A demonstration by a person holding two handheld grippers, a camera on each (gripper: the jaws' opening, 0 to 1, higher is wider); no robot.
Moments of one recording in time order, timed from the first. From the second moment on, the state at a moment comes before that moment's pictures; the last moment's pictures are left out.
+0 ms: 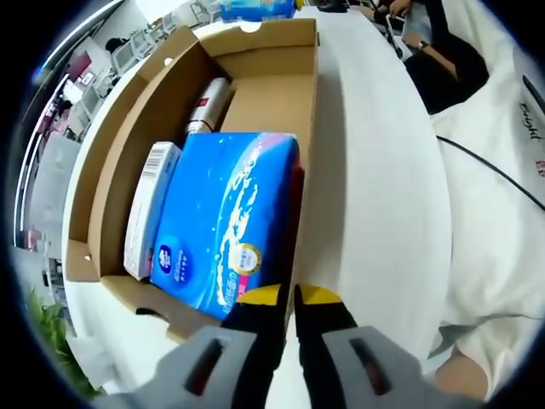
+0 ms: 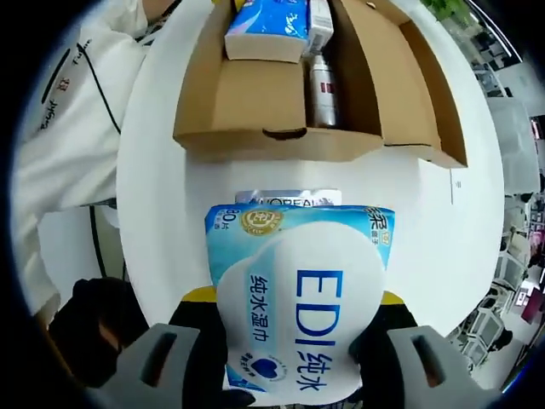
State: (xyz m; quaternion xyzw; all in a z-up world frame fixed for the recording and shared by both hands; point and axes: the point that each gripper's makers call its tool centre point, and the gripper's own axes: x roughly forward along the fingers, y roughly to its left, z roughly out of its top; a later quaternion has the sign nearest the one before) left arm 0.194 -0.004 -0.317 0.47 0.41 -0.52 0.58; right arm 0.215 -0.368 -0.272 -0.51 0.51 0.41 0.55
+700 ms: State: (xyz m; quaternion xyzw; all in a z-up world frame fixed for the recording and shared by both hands) left arm 0.193 -0.004 -0.317 0.46 0.41 -0.52 0.58; right arm 0.218 -0.363 -0.291 -0.50 0.51 0.43 0.55
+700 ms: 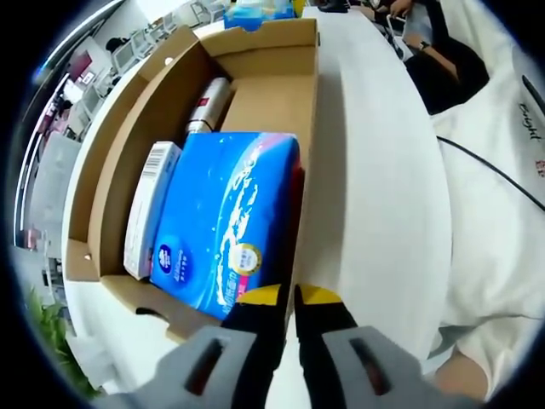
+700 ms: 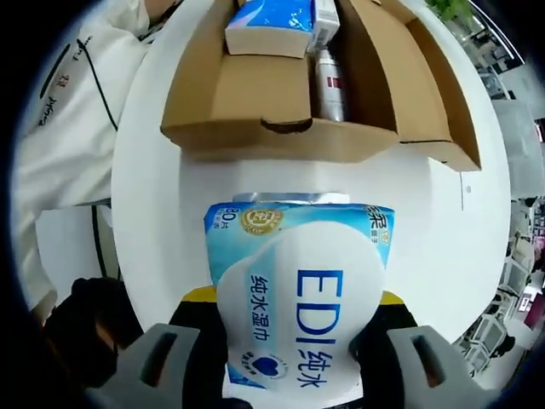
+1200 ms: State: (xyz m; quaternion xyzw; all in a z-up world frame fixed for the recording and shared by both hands) left arm 0.194 -0.004 -0.318 0.47 0.41 -0.52 0.59; right arm 0.220 -0.363 -0.312 -0.50 0.51 0.43 0.54
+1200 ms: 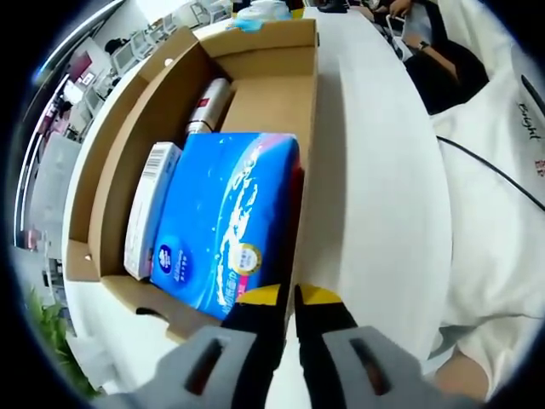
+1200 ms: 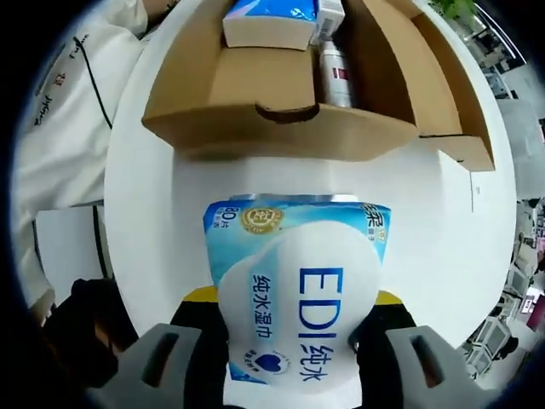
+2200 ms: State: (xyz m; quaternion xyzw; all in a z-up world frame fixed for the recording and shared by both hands) left arm 0.195 -0.002 -0.319 0.47 0.41 -0.52 0.58; right arm 0.222 -0.359 -0.331 -0.49 0.52 0.44 0.55
